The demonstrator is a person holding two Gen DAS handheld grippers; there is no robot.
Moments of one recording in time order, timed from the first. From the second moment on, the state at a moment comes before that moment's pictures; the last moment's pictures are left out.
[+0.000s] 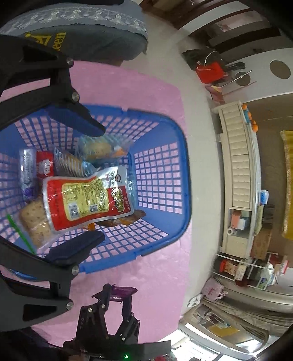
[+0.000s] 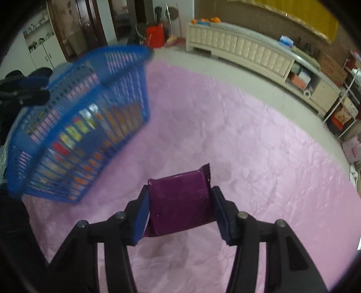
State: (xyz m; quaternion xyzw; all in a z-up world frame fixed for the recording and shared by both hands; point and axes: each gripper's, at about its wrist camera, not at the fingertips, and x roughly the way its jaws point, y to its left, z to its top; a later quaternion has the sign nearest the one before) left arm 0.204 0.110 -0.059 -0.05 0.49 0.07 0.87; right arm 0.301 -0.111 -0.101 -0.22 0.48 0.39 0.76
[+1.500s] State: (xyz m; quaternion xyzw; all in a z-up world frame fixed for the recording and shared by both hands) left arm 0.143 0.195 -0.040 -0.06 0.43 0.10 0.90; right arm 0.282 0.051 -0.043 -0.19 0.46 0.39 0.78
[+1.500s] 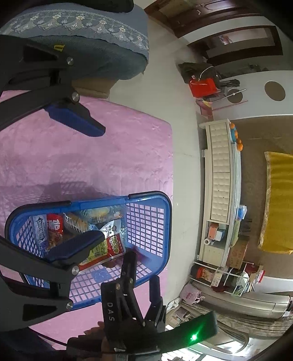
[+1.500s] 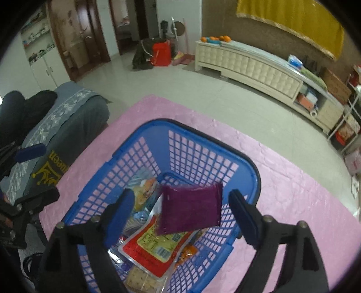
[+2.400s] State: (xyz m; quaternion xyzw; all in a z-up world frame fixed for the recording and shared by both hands) left arm 0.033 0.076 0.027 -0.05 0.30 0.08 0.95; right arm 0.133 -0.101 0.045 -0.12 0.37 0.32 0.86
